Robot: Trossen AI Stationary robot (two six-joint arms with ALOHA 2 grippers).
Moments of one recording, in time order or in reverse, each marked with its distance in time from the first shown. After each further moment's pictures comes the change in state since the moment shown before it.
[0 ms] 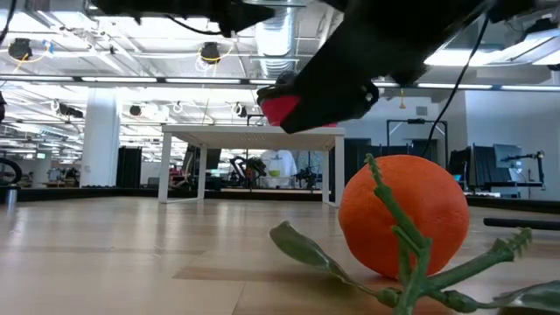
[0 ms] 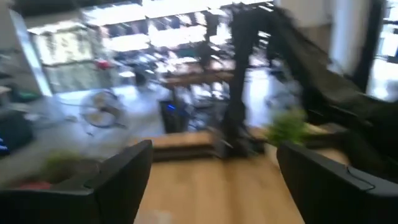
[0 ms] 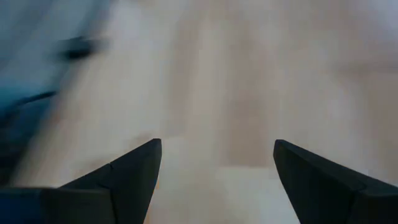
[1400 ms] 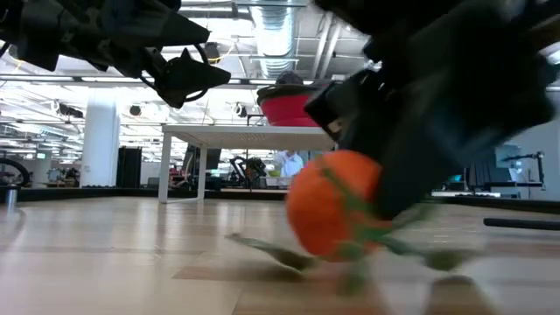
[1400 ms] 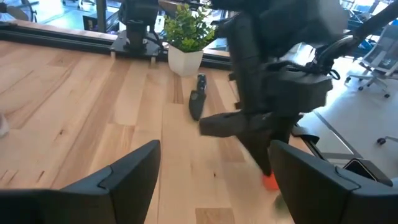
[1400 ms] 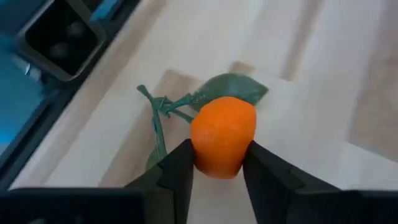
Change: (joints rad) left arm -0.479 0.157 -0.377 0.305 -0.247 -0.366; right arm 0.035 0.154 0.123 -0.153 -0.267 -0.211
